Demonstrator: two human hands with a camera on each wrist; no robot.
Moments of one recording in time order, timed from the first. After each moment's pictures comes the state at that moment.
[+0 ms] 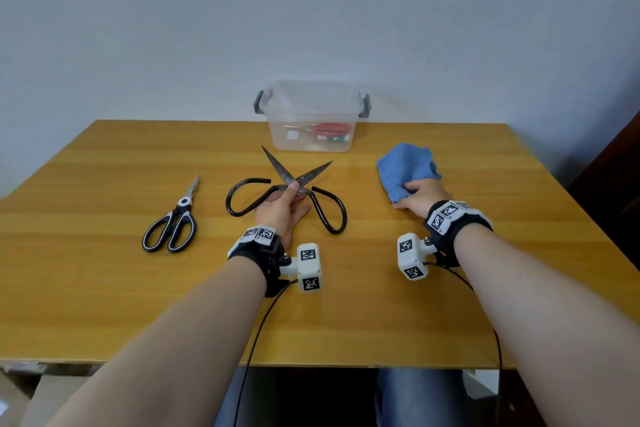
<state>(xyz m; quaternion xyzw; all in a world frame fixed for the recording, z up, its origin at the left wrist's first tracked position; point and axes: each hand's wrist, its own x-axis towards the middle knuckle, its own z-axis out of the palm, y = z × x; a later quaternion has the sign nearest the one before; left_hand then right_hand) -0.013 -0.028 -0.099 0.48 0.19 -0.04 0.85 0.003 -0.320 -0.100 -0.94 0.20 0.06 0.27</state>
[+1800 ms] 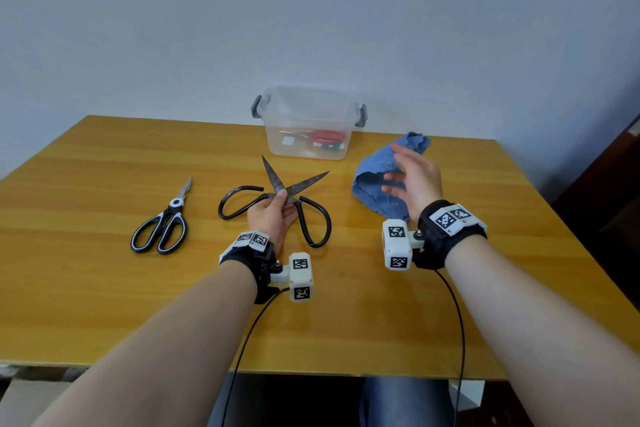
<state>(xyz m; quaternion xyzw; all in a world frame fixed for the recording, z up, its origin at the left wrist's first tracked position) -0.007 -0.028 -0.107 0.49 0.20 -0.01 0.85 -0.010 -0.278 -0.036 -0.65 0.19 -0.13 0.73</state>
